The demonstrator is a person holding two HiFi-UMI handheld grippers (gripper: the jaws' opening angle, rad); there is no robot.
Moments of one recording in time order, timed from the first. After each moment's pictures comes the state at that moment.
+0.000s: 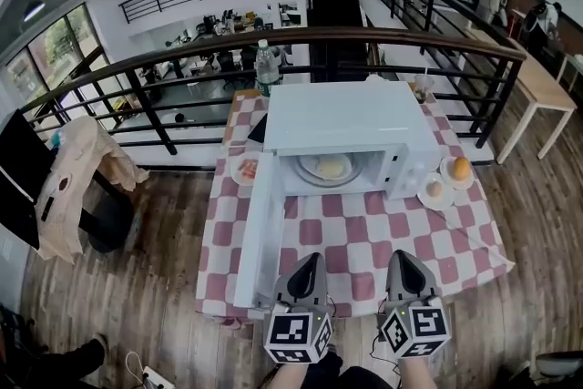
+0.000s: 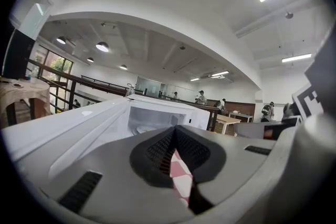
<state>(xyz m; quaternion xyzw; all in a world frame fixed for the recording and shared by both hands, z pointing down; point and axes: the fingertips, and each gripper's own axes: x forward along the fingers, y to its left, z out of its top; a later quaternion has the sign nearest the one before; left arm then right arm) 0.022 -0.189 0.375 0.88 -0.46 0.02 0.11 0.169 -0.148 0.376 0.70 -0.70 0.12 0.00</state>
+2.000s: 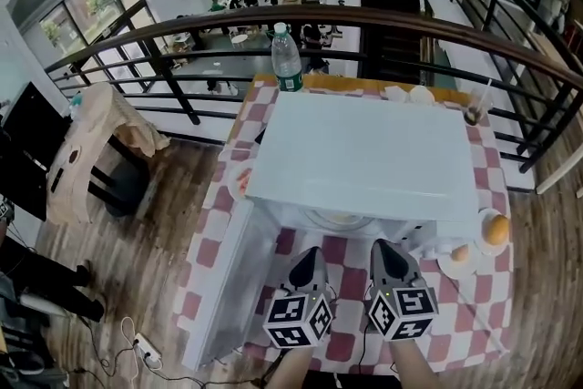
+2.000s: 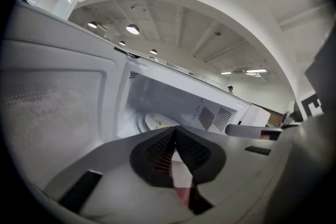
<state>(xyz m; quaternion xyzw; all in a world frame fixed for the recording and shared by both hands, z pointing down) 0.082 -0.379 0.459 0.78 -0.57 0.04 0.24 0.205 -0.383 0.449 0.58 -0.79 0.21 0.05</state>
